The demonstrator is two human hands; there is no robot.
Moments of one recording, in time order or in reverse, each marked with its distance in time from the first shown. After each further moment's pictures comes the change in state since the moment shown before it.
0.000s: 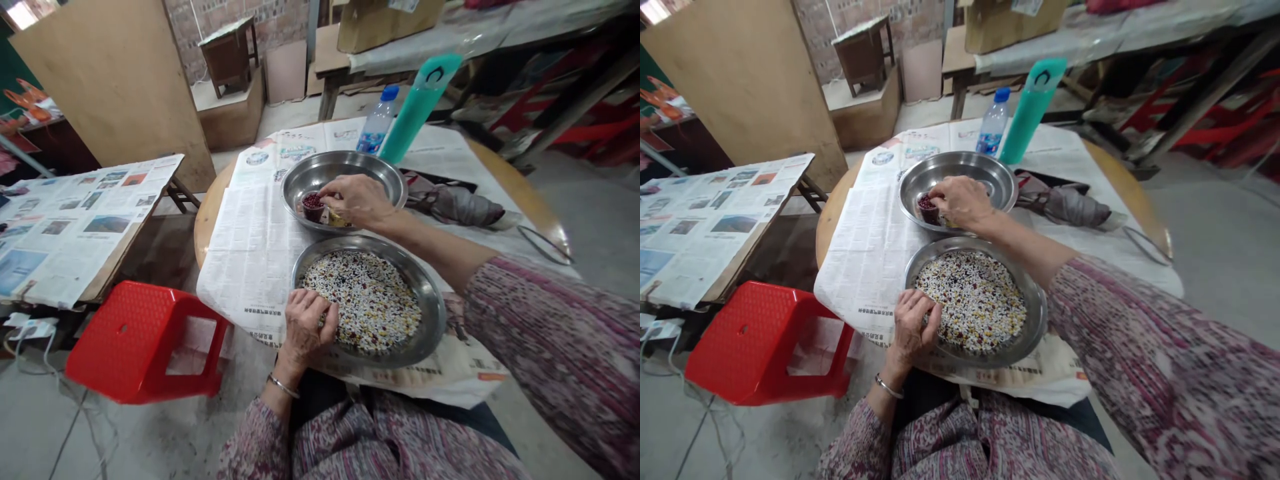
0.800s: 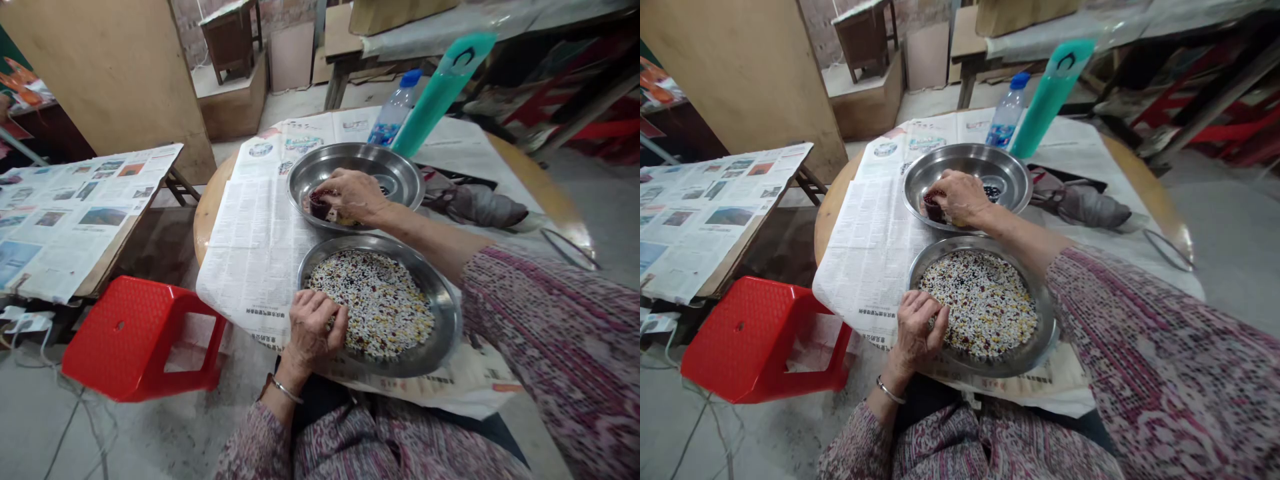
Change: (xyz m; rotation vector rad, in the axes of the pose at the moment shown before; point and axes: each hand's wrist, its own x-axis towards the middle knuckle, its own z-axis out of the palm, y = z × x) left_hand 0.002 0.001 0.002 -0.039 0.007 -0.019; right_hand 0.026 0.015 0.030 -0.025 -0.030 -0.104
